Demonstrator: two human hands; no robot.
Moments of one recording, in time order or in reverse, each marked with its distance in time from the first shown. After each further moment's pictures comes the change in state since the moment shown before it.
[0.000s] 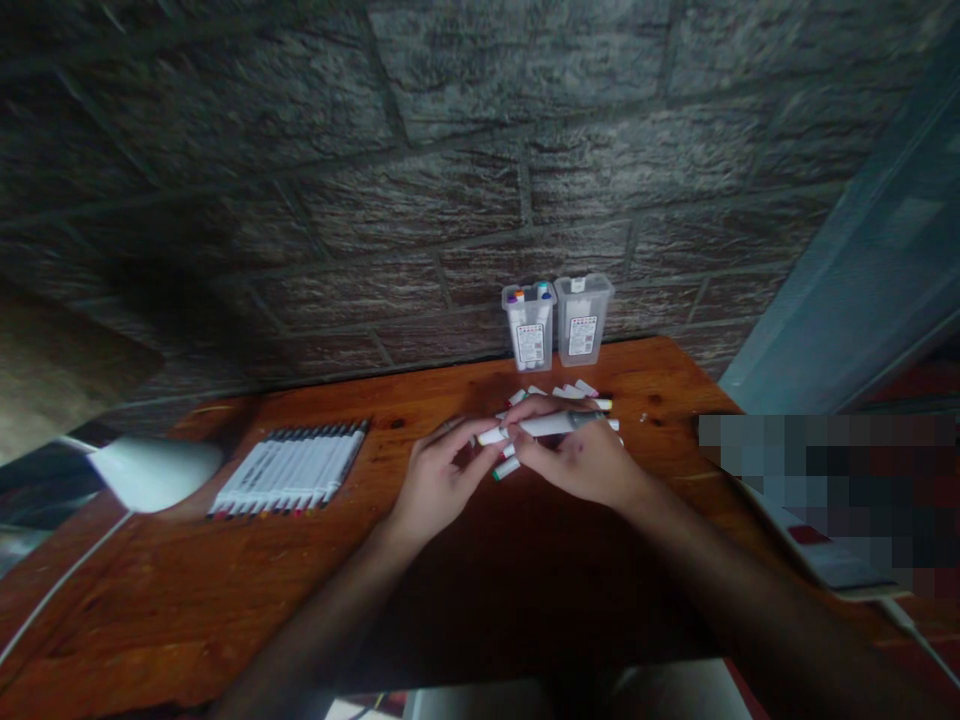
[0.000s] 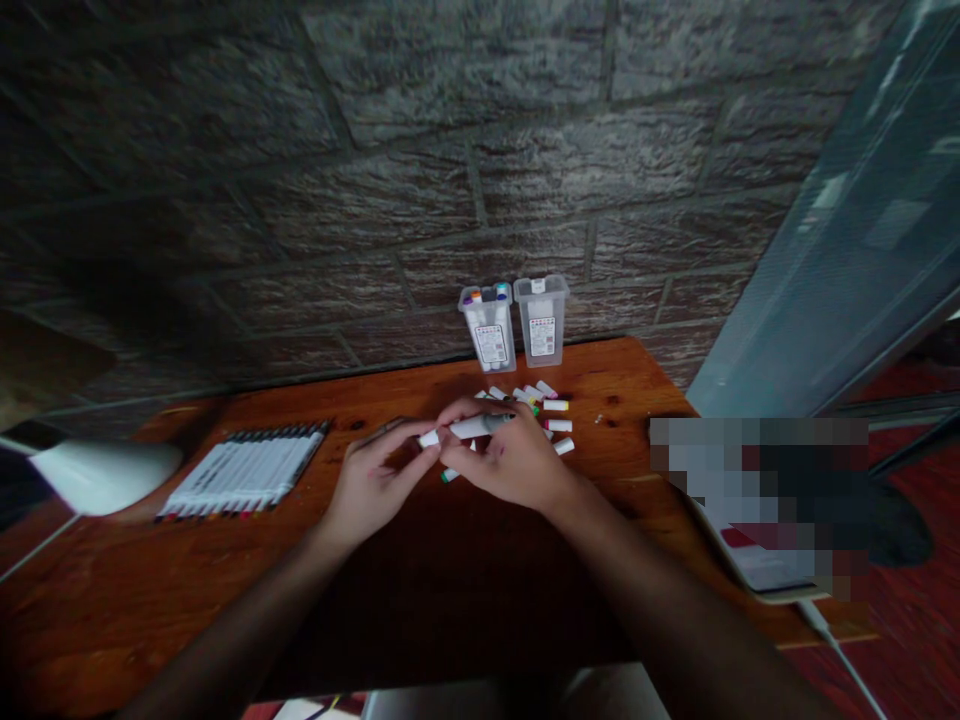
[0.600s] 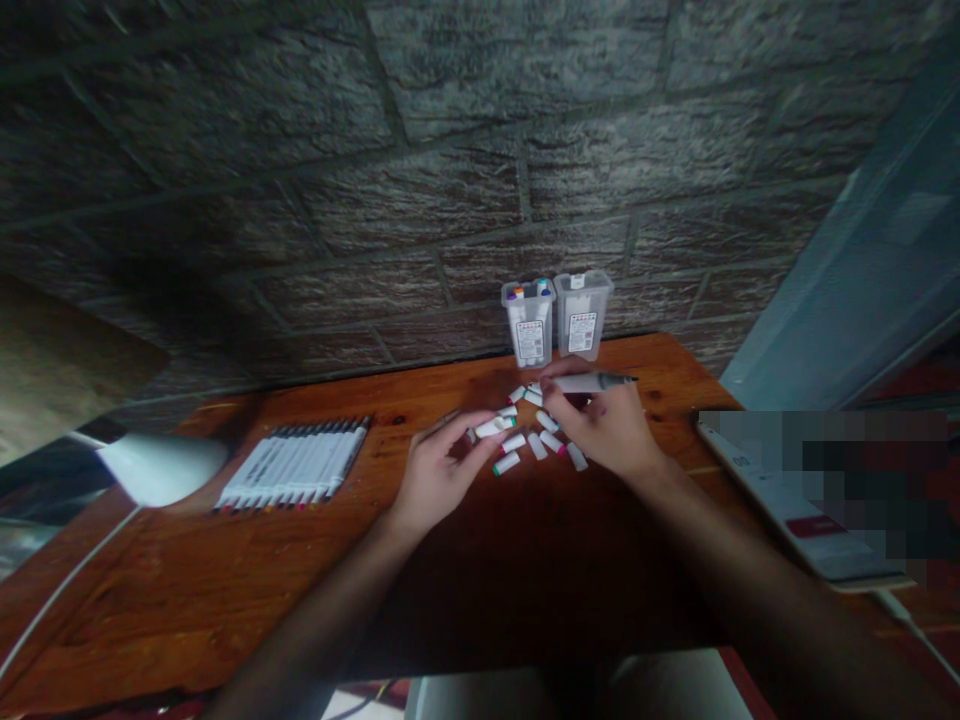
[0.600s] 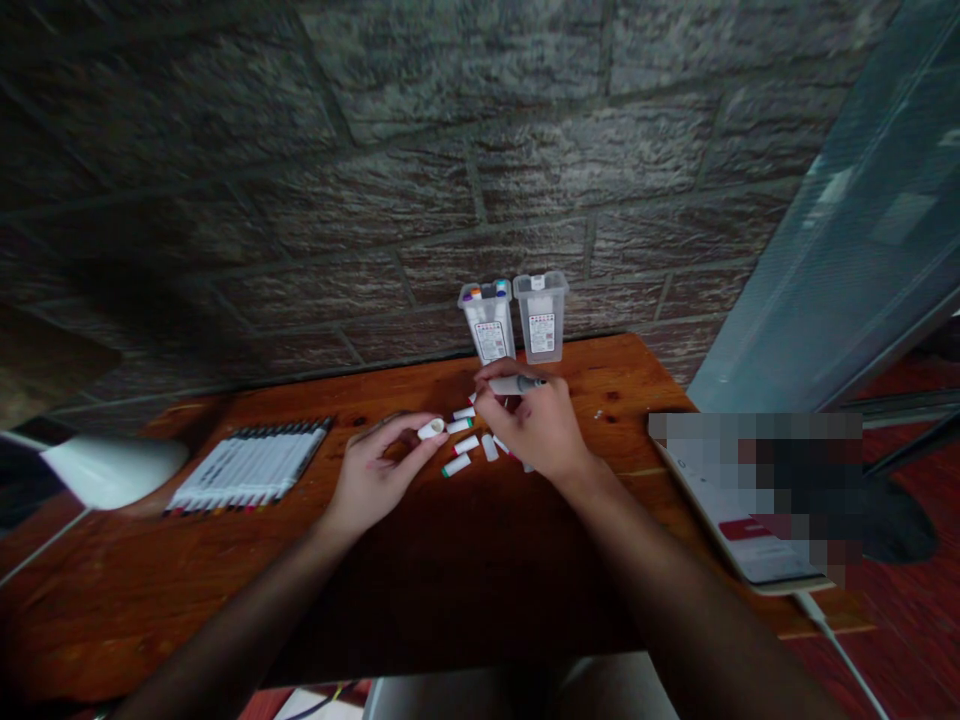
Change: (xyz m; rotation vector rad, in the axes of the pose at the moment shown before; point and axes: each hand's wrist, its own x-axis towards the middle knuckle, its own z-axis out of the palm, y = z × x) left_hand -0.004 -0.007 0.005 -0.043 0.042 -0.107; right_hand 0.009 0.008 -0.023 -0.188 0.266 0.019
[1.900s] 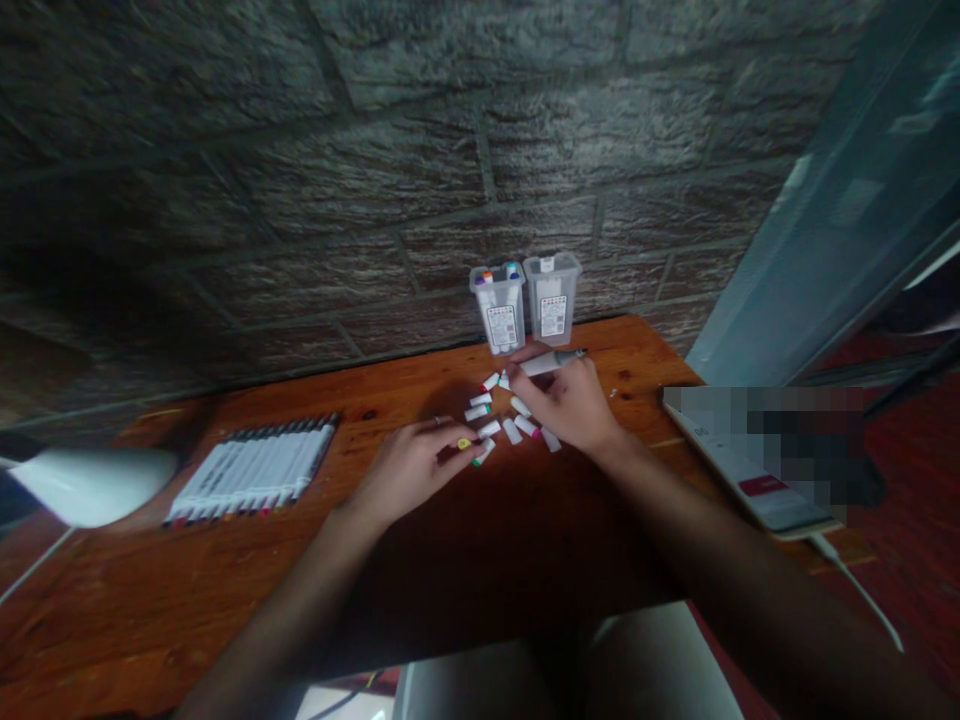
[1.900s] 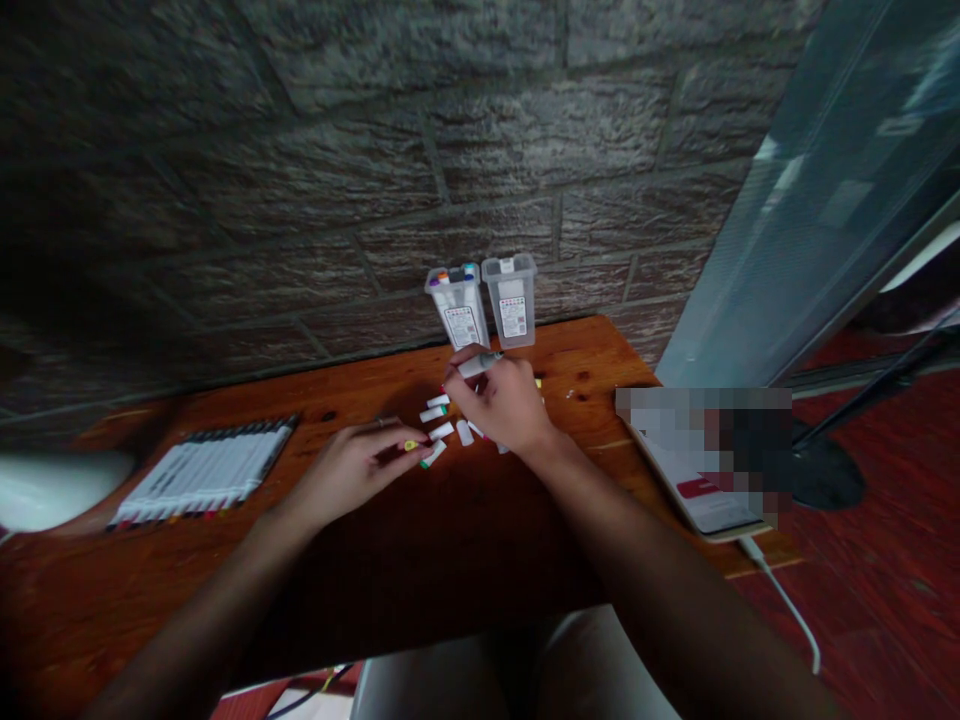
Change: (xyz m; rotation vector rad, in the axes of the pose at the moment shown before) left_hand 0.008 -0.007 -0.013 0.241 -0.467 0.157; right_hand 0.001 0.005 0.006 -0.058 -0.004 0.051
